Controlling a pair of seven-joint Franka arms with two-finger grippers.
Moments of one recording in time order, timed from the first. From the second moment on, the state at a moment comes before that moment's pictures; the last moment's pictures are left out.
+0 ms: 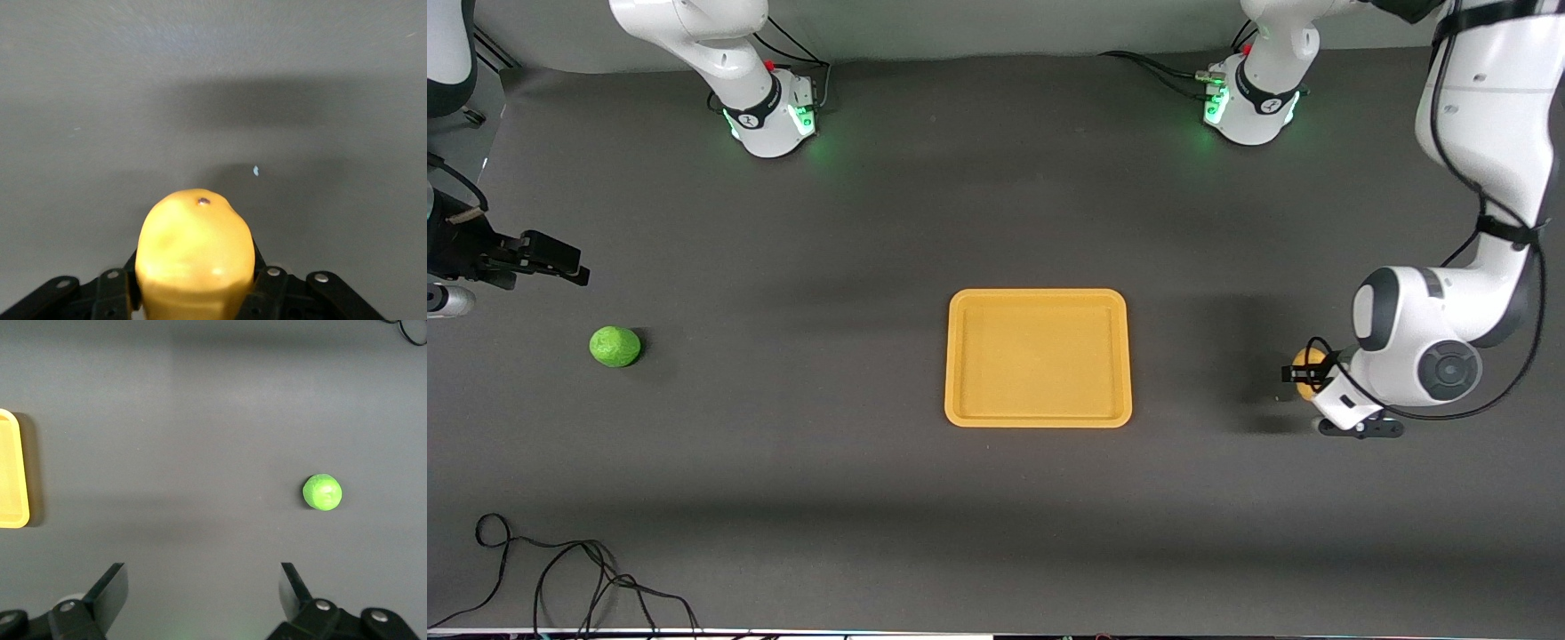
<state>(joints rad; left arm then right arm) 0.12 0.54 -0.13 -1.79 0.10 2.10 -0.05 0.01 0.05 -0.05 -1.56 0.01 1.55 -0.05</state>
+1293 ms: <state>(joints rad) -0.37 0.72 -0.19 -1.53 0.01 2.07 -0.58 0.00 0.06 -0.33 -1.64 0.01 1.67 -0.40</state>
